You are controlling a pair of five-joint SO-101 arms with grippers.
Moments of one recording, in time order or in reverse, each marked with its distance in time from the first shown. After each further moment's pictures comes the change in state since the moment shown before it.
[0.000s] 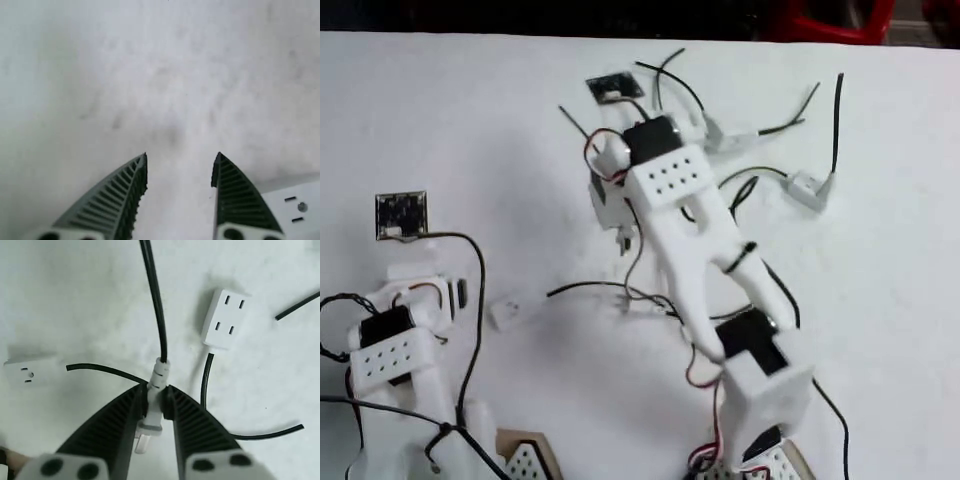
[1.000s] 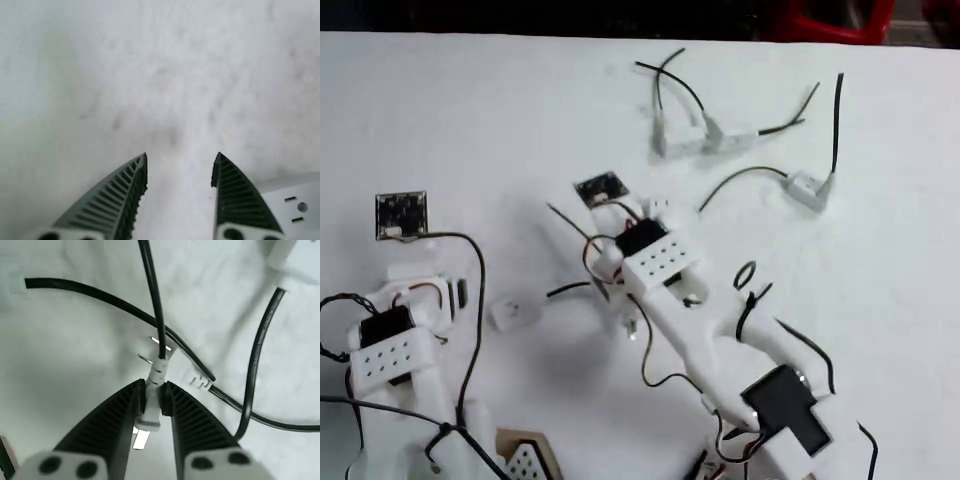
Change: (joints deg) left arm 0.0 0.0 0.0 0.0 0.0; right arm -7.4 -17.1 51.0 -26.5 0.4
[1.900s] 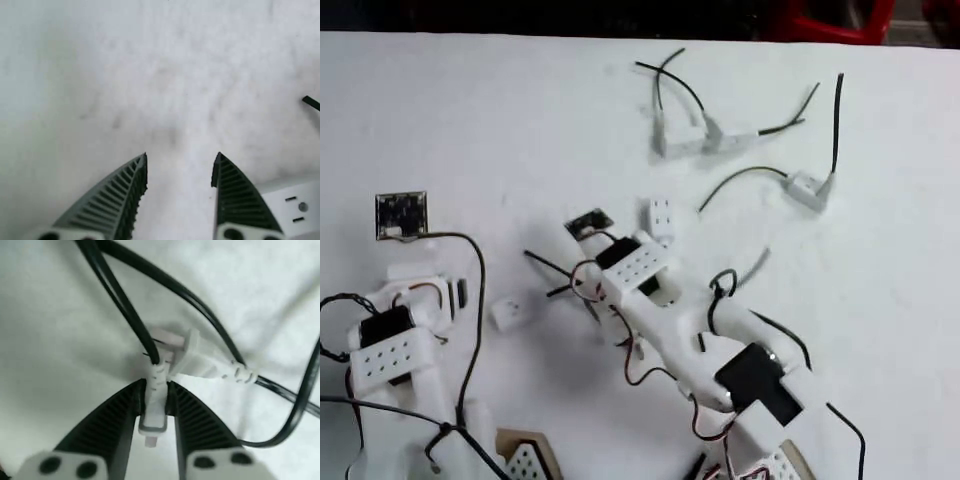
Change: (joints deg) left arm 0.0 0.0 0.0 0.0 0.0; right arm -4.0 9.2 1.9 -1.1 0.1
